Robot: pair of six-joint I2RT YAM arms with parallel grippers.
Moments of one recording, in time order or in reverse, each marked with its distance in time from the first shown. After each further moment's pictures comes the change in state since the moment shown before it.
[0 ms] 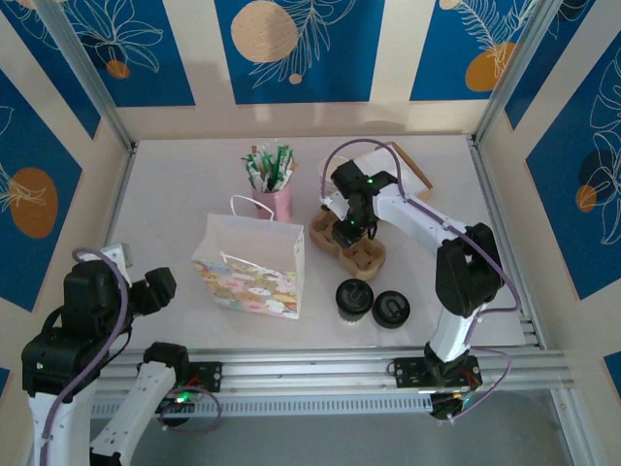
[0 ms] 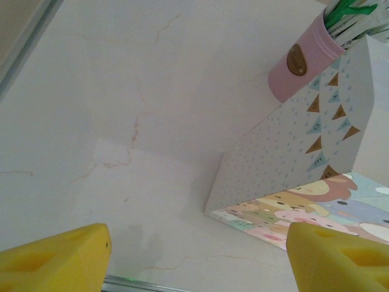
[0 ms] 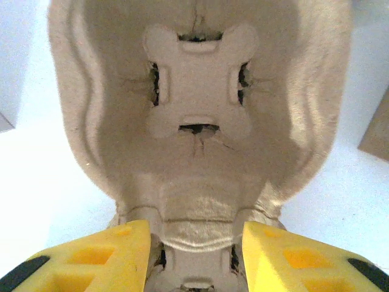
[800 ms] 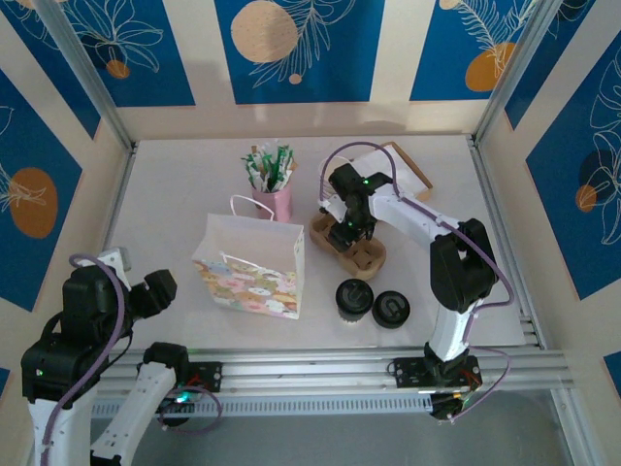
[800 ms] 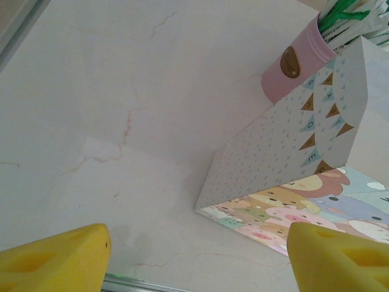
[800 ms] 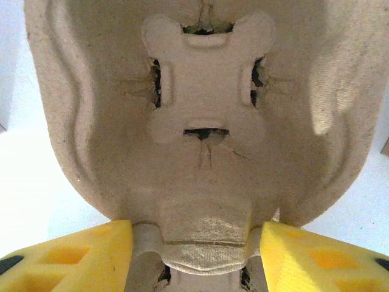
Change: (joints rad) left arm 0.000 -0.035 -0.019 0.000 0.026 -0.048; right arm 0.001 0.057 0.000 0.006 -0.010 0.007
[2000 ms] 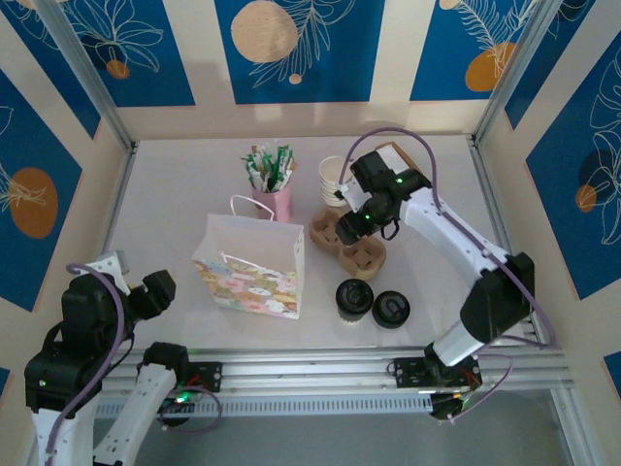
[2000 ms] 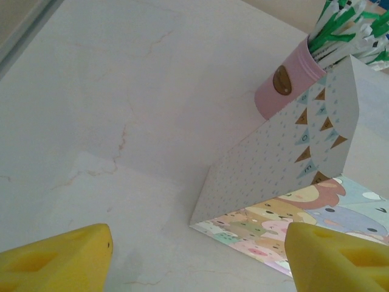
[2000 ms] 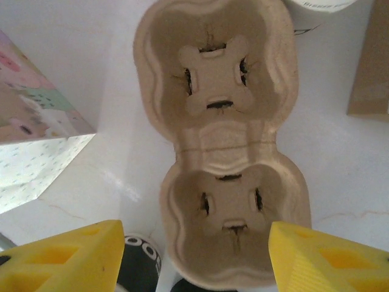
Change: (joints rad) left arm 0.000 -0.061 -0.055 0.058 -0.004 -0.017; right arm -0.029 -0.226 0.000 -0.077 -0.092 0.123
